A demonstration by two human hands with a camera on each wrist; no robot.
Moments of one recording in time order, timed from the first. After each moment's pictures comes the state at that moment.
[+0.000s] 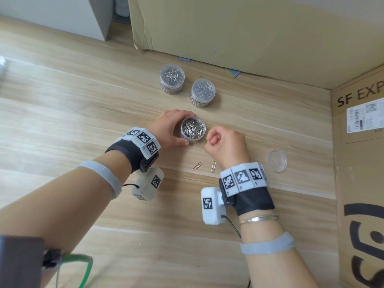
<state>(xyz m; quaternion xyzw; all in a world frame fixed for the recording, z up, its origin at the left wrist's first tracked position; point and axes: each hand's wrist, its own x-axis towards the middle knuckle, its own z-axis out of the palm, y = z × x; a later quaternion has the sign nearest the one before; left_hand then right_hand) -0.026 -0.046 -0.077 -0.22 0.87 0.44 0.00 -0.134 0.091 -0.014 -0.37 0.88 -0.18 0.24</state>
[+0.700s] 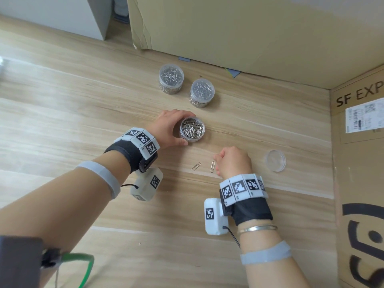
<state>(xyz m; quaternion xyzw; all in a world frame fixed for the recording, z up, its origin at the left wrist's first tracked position) -0.026 -0.046 -0.076 -0.23 0.86 0.45 0.01 -0.138 0.118 -0.044 -0.24 0.92 -0.04 0.31</state>
